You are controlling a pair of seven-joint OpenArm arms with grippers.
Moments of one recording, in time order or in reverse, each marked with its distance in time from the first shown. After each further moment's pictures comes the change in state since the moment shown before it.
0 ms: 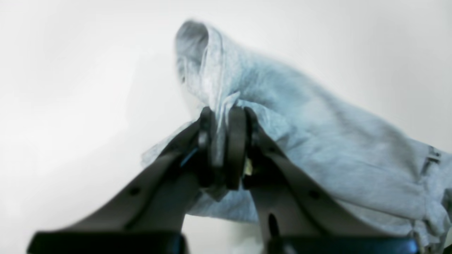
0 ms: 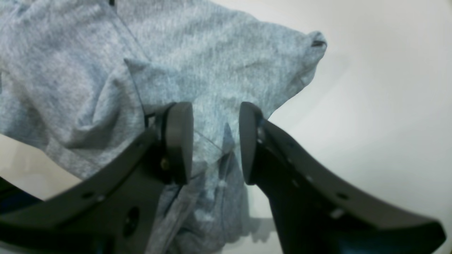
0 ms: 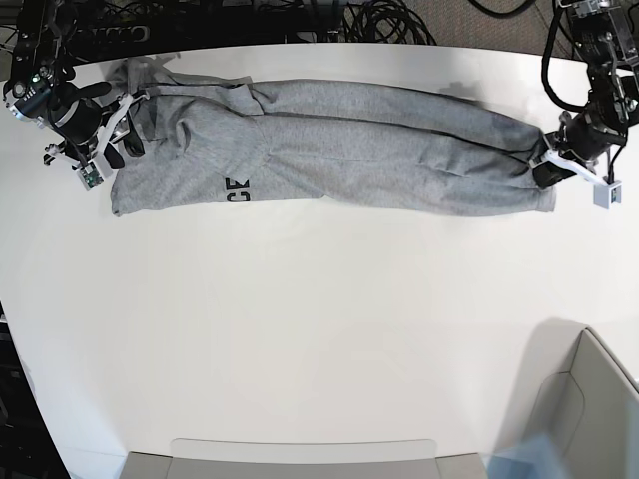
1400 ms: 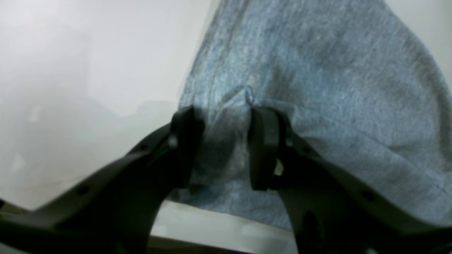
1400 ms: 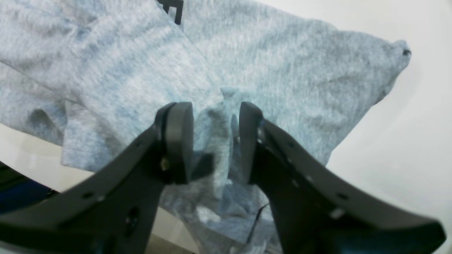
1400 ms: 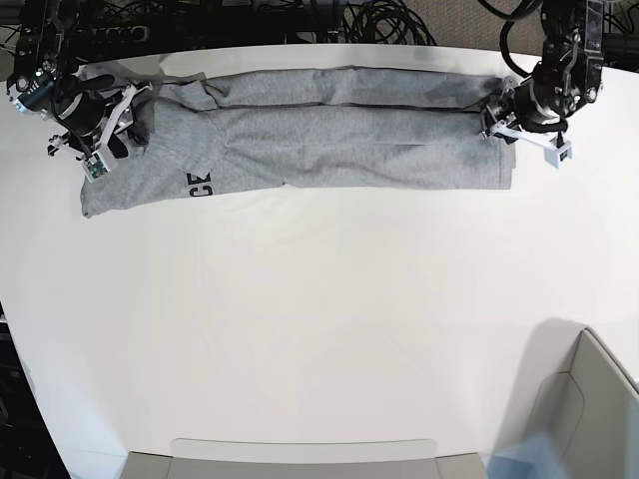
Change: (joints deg) left arm 5.7 -3.7 26.0 -2.6 0.8 32.0 -6.2; right arm -1.7 -0.3 -0.3 0.0 0.0 0.0 -0.4
